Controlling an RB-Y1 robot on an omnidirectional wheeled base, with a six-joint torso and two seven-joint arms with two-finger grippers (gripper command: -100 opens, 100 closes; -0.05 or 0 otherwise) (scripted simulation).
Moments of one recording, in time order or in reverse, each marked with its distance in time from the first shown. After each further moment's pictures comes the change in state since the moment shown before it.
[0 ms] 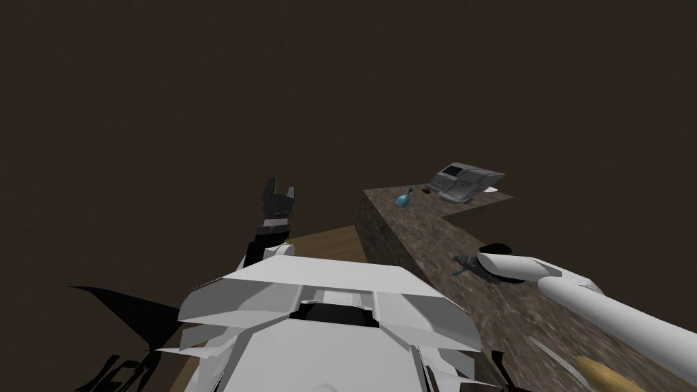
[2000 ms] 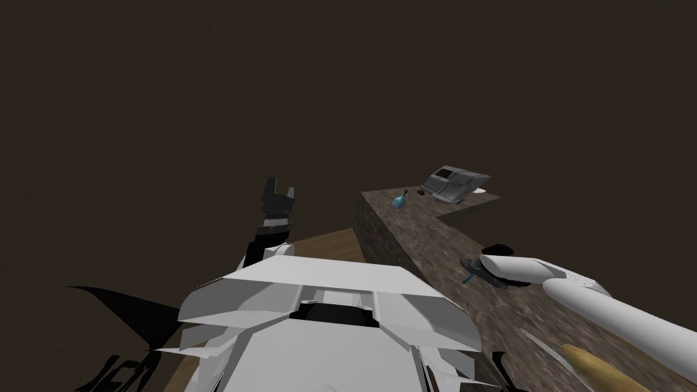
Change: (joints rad) left arm 0.001 0.000 0.000 0.000 0.000 0.000 0.000; right arm 0.015 -0.021 0.015 -0.010 0.009 0.020 -0.012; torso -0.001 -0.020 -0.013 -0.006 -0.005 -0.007
